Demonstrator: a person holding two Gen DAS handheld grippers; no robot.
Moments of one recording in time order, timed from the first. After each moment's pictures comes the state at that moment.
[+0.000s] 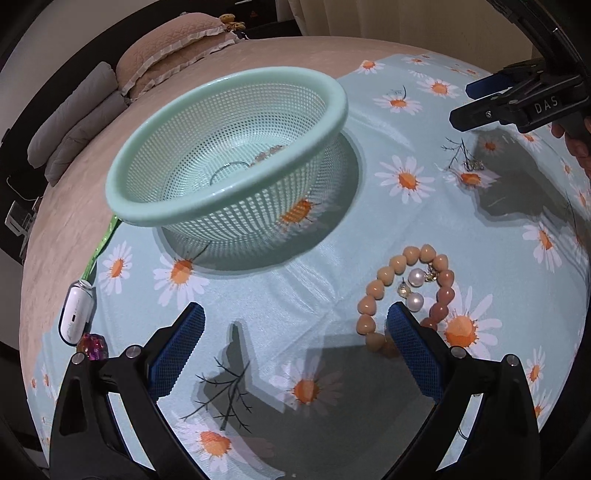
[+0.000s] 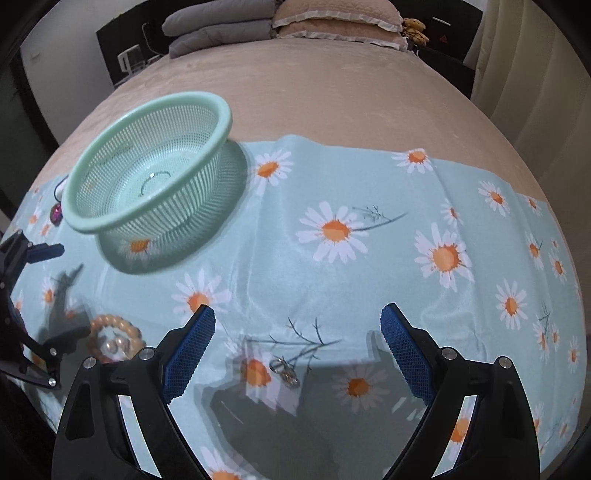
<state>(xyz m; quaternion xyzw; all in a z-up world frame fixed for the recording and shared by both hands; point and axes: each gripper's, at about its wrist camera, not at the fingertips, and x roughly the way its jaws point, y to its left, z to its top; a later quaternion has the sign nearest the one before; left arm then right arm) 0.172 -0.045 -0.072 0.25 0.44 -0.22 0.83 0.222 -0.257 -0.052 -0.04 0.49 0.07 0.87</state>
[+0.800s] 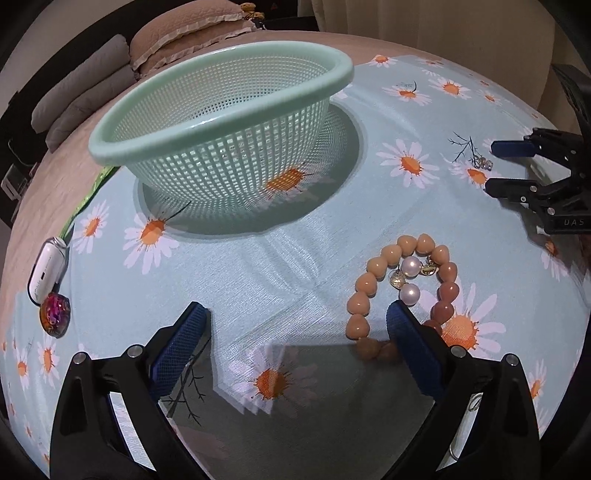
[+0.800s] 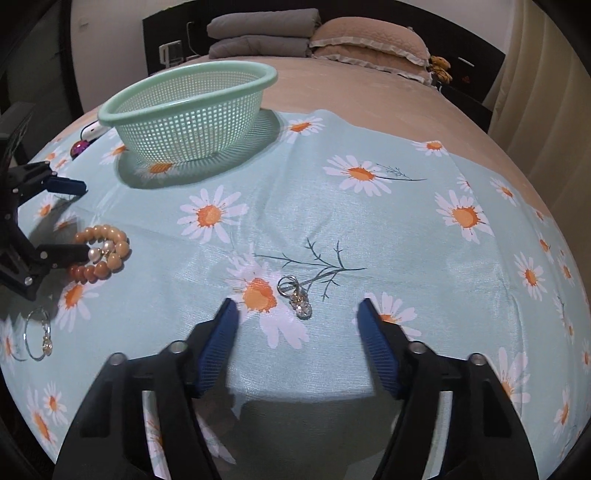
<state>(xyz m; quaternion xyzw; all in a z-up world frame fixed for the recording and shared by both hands) 0.171 -0.033 -0.096 0.18 0.46 -0.20 0.85 0.160 -0.253 -0.101 -0.10 0.42 0.12 0.89</state>
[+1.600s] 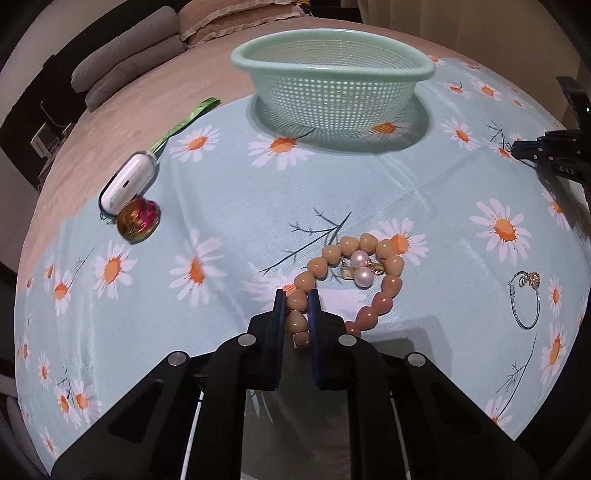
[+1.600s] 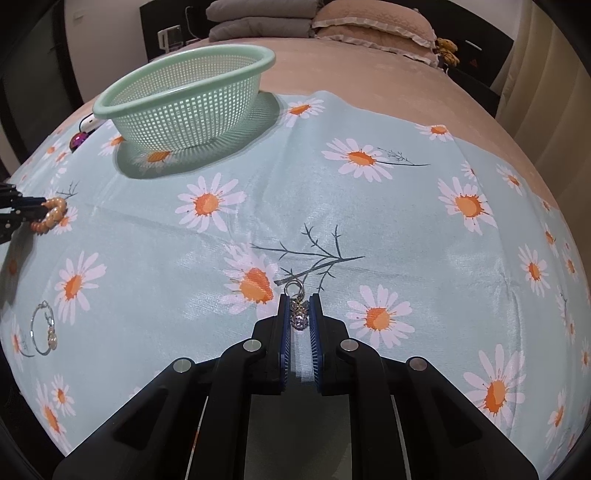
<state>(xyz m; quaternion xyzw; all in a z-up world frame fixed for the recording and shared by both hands) 0.134 0.072 -0.073 0.17 0.48 -0.14 0.85 0.169 -0.259 -0.102 -0.09 0.47 0.12 0.87</state>
